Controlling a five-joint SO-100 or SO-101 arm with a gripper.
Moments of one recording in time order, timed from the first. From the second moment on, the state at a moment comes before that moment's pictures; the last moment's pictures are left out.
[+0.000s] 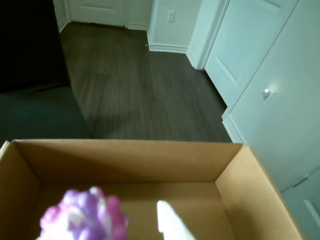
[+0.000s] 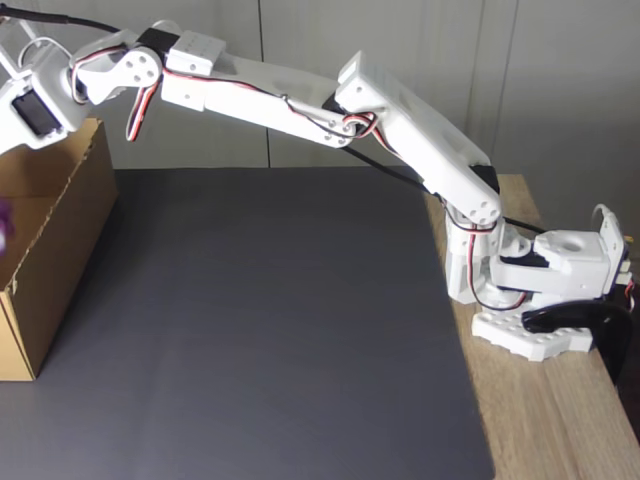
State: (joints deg) arm 15.9 39.7 25.9 24.8 188.7
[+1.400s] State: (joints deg) arm 13.4 62.7 25.8 68.4 189.5
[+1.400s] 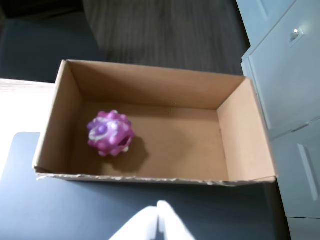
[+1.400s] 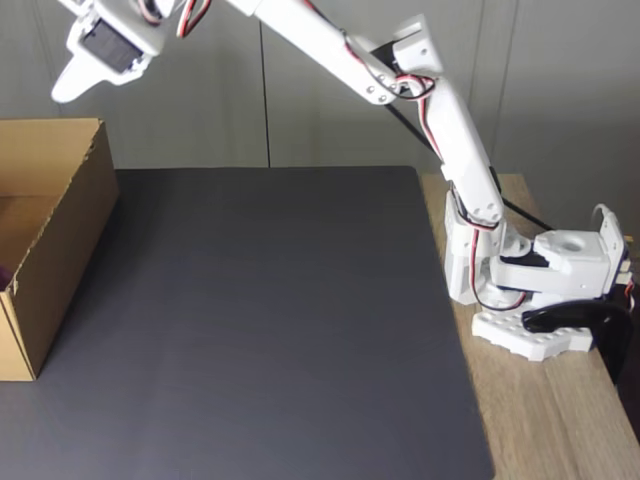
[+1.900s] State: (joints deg) arm 14.9 82.1 47.7 67.3 191.4
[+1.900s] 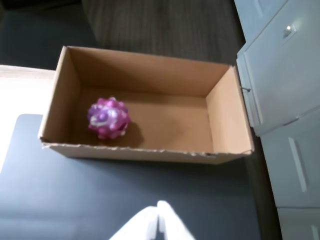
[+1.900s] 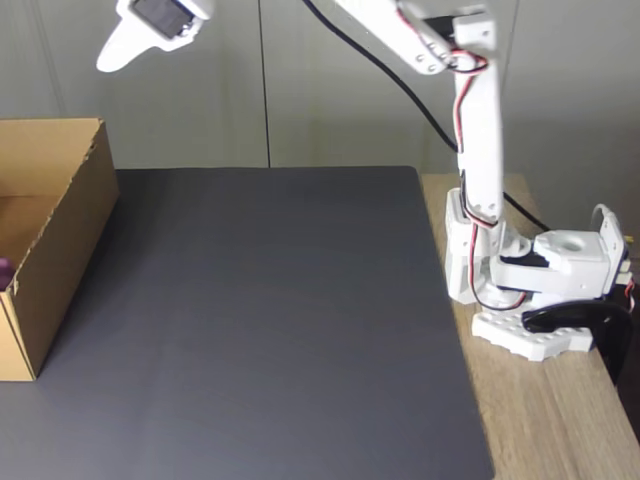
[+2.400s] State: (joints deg) arm 14.4 104.2 83.0 54.3 190.8
